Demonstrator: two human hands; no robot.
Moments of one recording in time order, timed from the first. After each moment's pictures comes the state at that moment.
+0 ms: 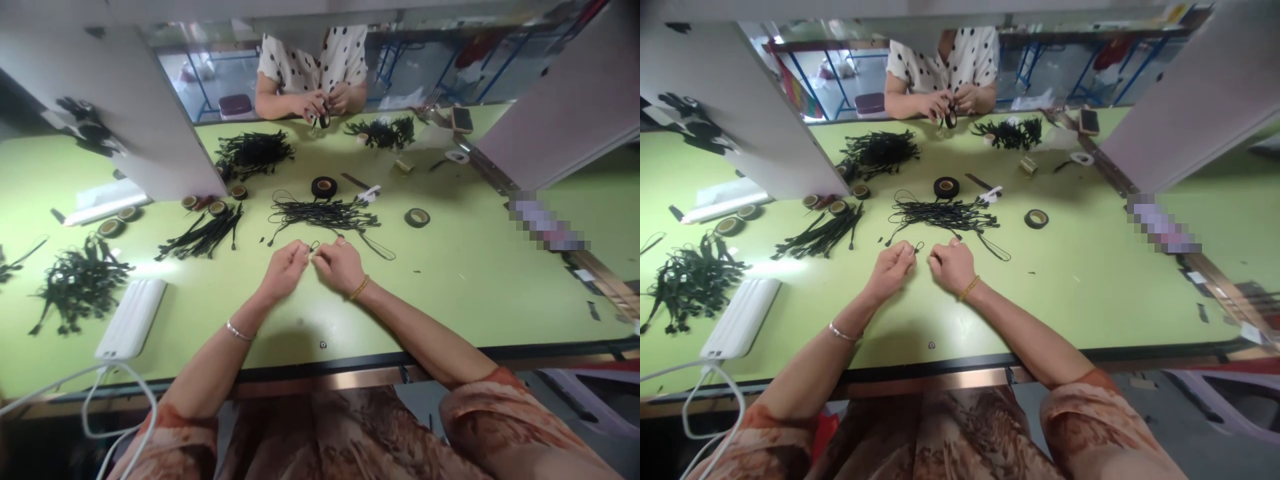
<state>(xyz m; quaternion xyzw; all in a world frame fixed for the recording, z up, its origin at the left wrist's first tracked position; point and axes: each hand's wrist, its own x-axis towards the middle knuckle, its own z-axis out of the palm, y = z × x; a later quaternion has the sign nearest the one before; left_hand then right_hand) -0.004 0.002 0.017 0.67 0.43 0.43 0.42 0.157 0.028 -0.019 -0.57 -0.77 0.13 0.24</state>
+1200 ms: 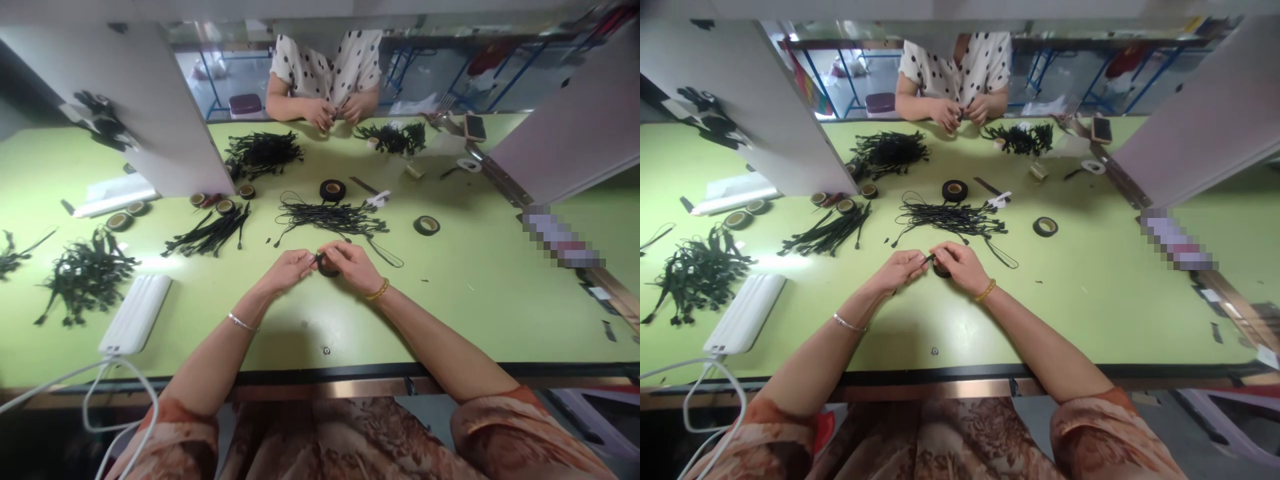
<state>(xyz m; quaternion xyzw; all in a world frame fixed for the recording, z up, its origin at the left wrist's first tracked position) -0.017 0.021 -0.002 0.55 0.46 0.31 0.63 0.171 0.029 -0.007 -0.42 -0.63 0.51 0.40</state>
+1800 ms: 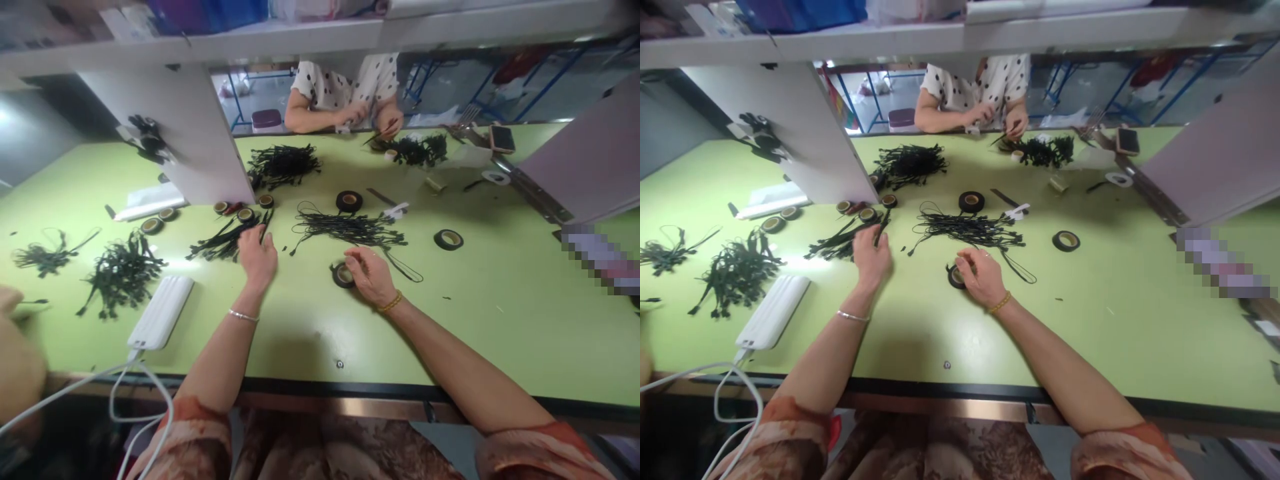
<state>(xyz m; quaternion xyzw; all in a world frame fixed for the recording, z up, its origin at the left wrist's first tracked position) -0.073 0.046 -0.004 0.52 0.75 0.41 0.04 0.177 0.037 -0.028 -0.48 -0.75 0.21 0.41</state>
